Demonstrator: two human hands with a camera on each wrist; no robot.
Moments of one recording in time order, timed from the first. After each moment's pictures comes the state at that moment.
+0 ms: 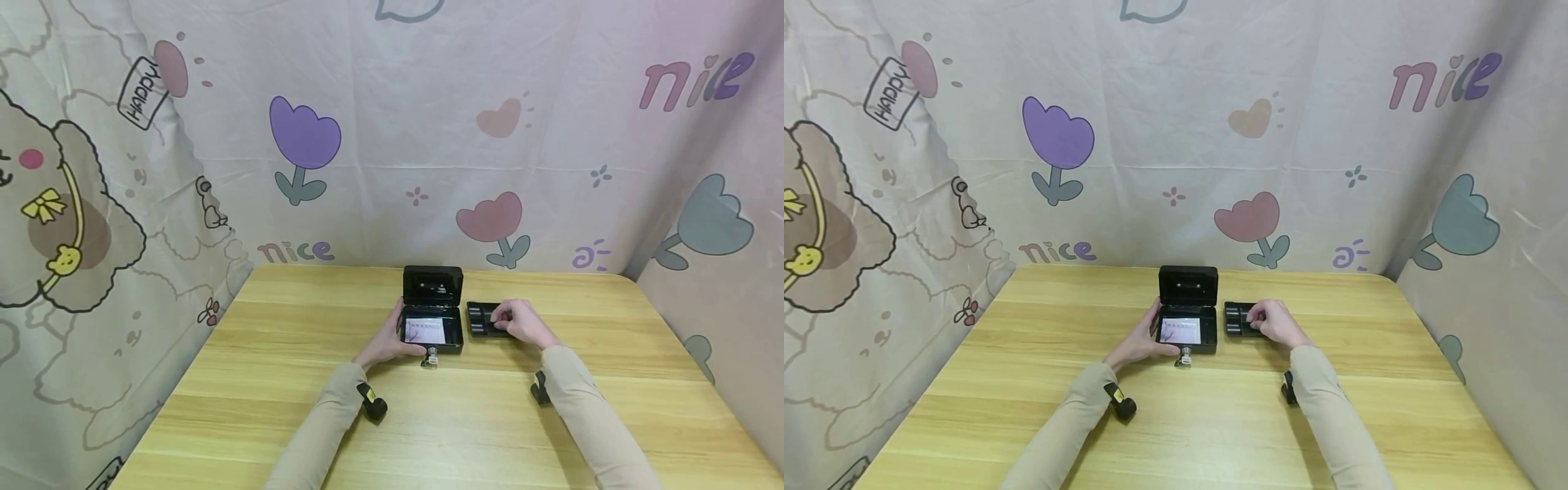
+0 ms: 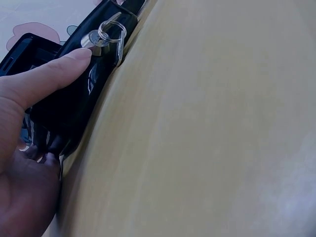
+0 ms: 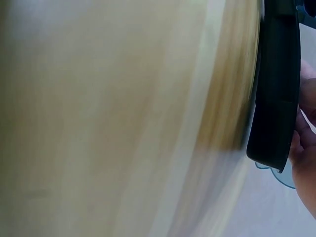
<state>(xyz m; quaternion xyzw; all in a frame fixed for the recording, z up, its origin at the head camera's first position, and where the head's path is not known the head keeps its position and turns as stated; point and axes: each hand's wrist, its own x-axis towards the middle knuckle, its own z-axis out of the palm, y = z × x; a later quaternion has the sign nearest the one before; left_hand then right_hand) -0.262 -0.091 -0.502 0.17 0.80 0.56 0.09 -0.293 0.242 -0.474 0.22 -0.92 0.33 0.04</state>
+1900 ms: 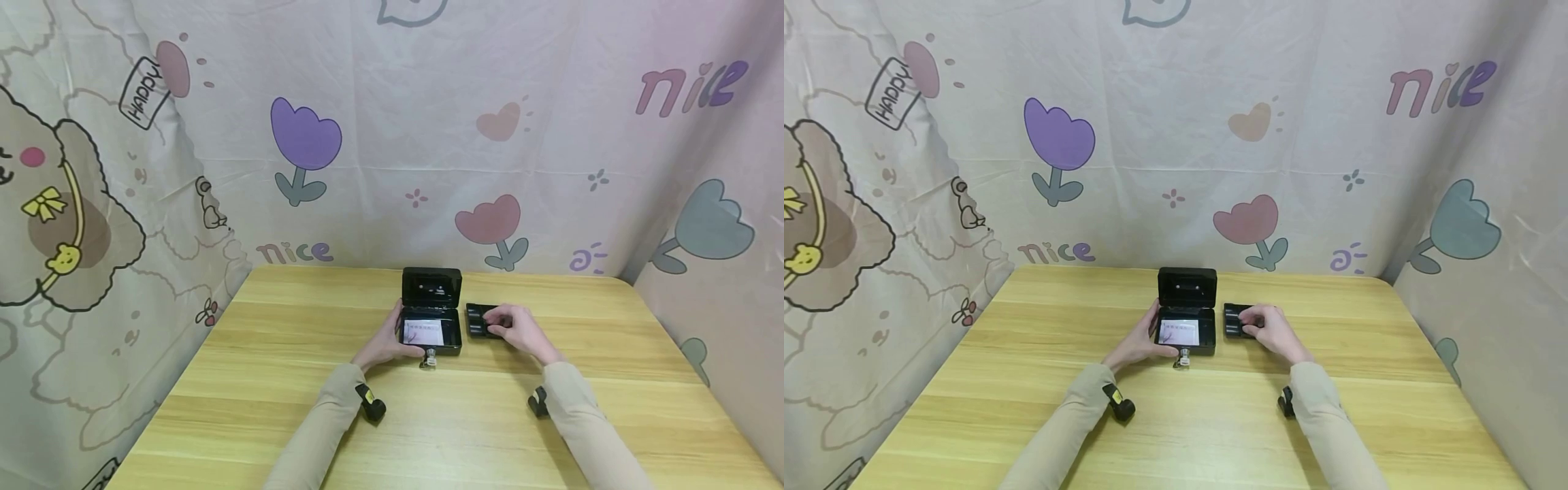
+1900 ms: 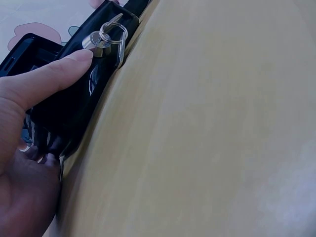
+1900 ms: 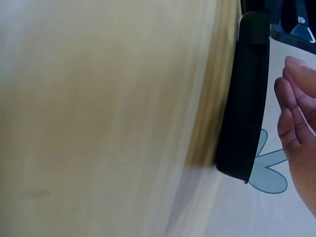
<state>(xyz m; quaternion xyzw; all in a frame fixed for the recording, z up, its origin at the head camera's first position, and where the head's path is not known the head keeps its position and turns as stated) -0.261 -0.093 -0.503 0.18 0.80 0.56 0.09 -0.269 0.230 -0.469 0.21 -0.90 0.37 0.07</state>
